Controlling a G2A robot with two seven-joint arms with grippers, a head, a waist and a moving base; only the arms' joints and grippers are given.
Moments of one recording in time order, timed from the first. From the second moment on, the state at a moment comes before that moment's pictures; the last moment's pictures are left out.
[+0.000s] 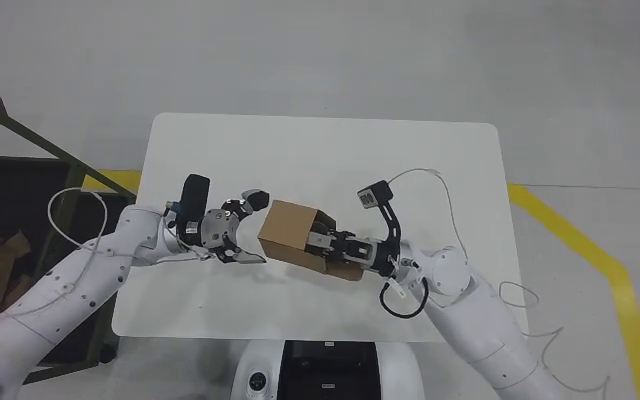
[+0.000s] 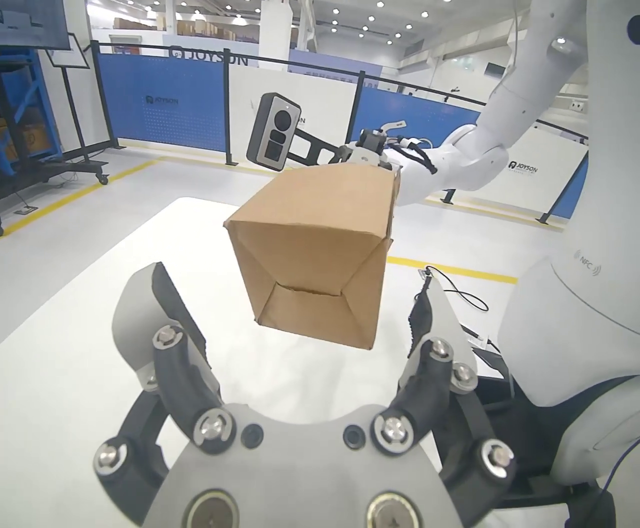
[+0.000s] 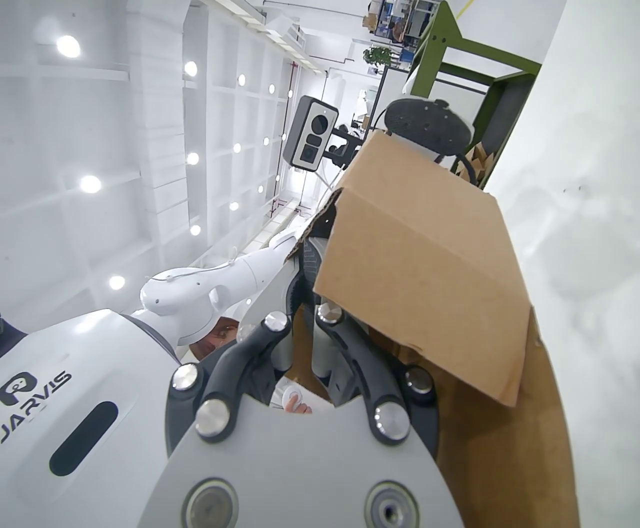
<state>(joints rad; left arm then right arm) 1.04 -0.55 -0.77 -1.57 1.07 -1.01 0.72 -1.25 -1.21 0.96 -1.66 0.44 -0.42 0.84</state>
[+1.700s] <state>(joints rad) 0.66 -0.53 -0.29 -1.56 0.95 -1.01 0.81 -1.22 -1.22 0.96 -1.66 0.46 -0.38 0.90</state>
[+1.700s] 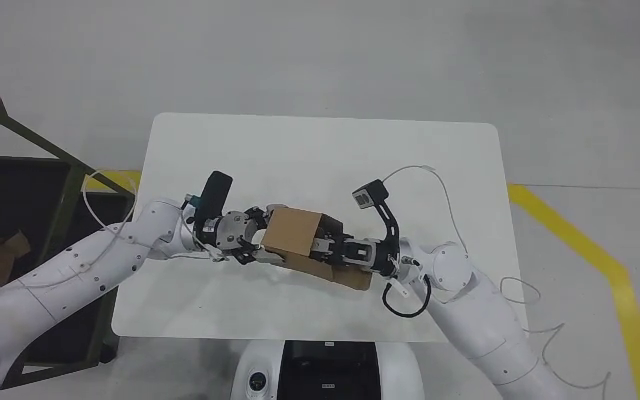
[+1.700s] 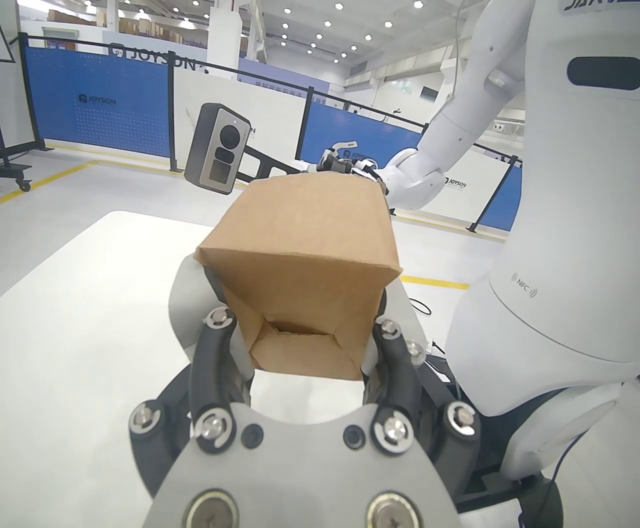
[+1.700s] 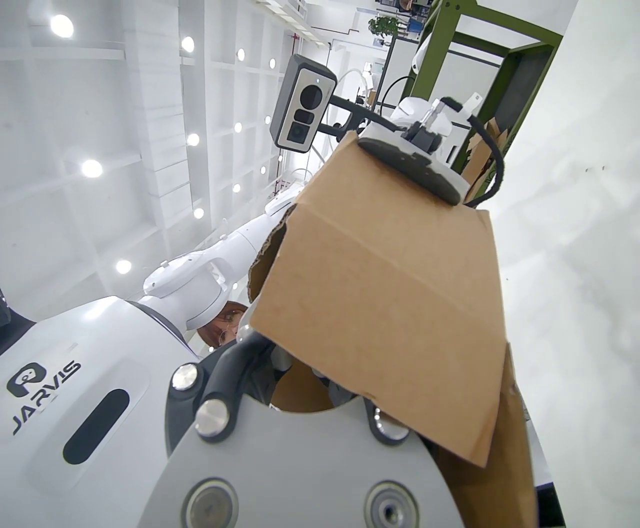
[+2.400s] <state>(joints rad) 0.74 -0.48 -0.36 -1.54 0.90 -1.01 0.81 -1.22 -1.21 1.03 -1.65 0.40 -0.34 0.87</state>
